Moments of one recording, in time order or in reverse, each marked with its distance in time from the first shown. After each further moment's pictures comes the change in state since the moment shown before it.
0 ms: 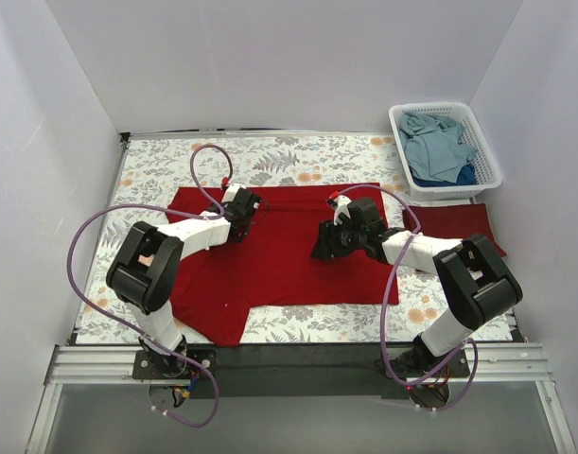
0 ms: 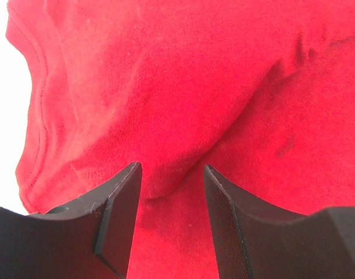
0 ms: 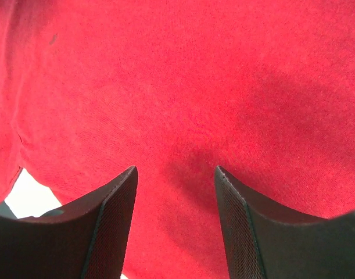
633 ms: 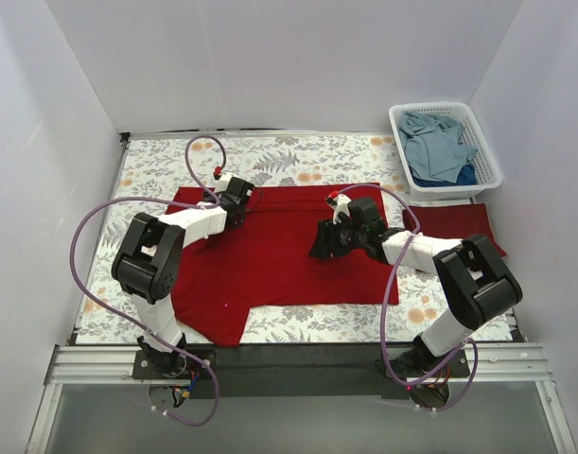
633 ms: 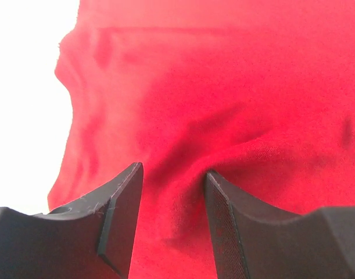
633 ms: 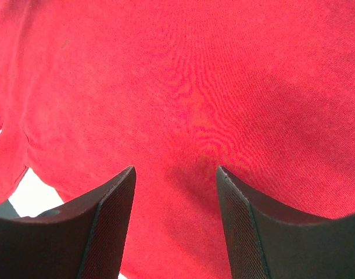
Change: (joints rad) left arm 0.056 0.085 0.069 0.047 -0.078 0.061; right arm 0.000 0.000 -0.003 0.030 -0.022 -0.008
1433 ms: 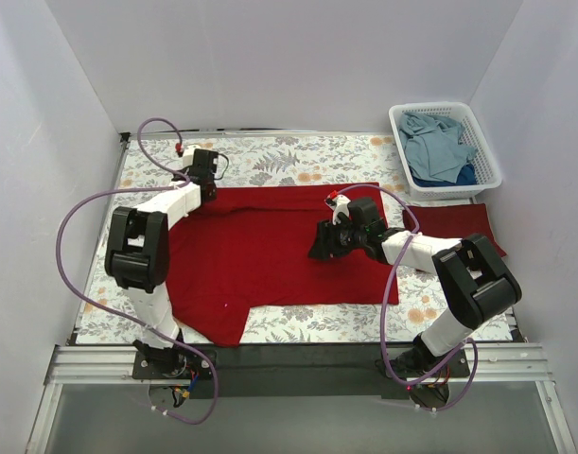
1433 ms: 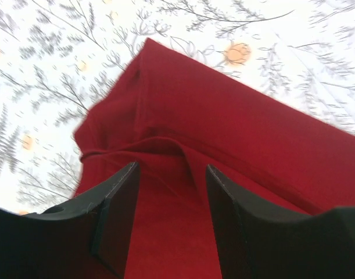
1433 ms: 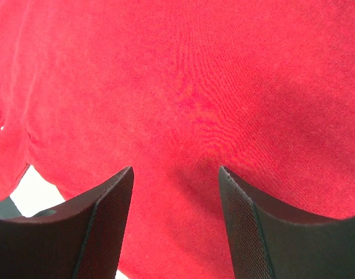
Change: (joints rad) left arm 0.244 0.070 0.210 0.036 0.130 -0.051; right arm 0.000 0.006 0.000 0.002 -0.016 -0.004
